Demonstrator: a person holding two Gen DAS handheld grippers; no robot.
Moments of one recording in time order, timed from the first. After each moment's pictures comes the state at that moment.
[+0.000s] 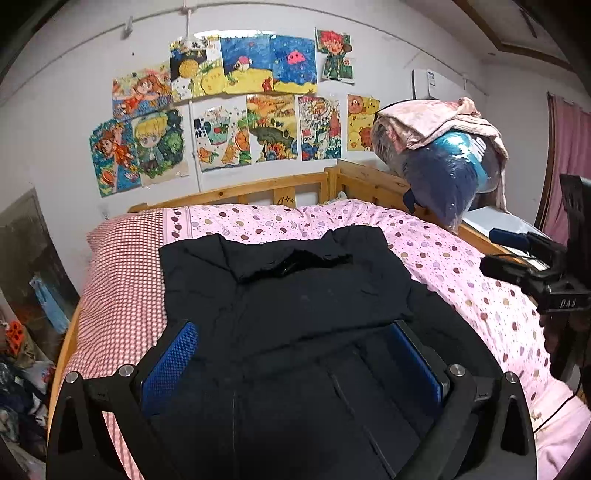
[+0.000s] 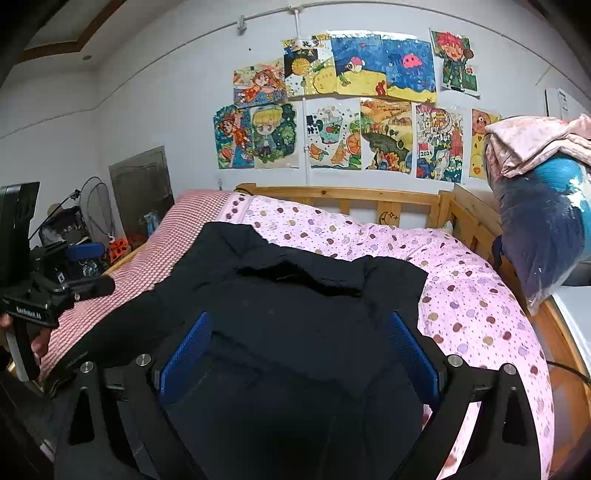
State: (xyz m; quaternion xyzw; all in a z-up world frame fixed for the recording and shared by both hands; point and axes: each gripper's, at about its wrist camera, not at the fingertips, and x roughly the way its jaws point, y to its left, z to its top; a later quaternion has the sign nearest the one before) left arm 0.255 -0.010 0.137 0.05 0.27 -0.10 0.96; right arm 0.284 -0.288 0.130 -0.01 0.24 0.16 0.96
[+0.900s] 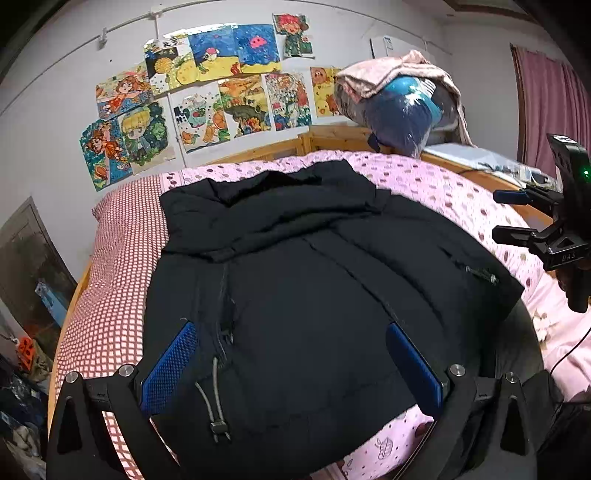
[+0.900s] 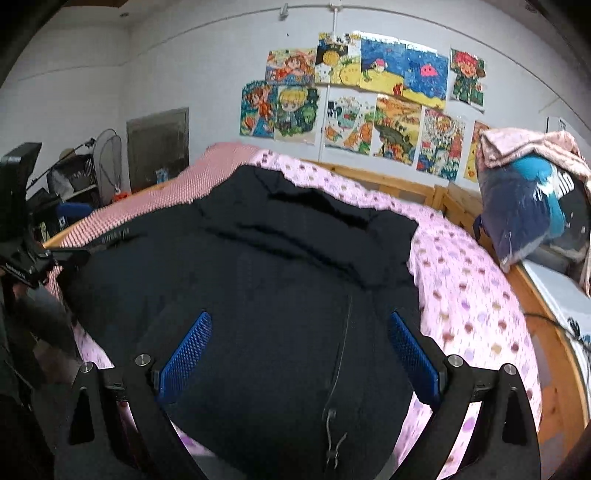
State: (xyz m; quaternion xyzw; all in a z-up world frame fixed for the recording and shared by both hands) left arm 0.115 0.011 0.049 0.12 0.30 -0.13 0.94; right arm 0.107 -0.290 0.070 -0.09 0.26 0.16 0.95
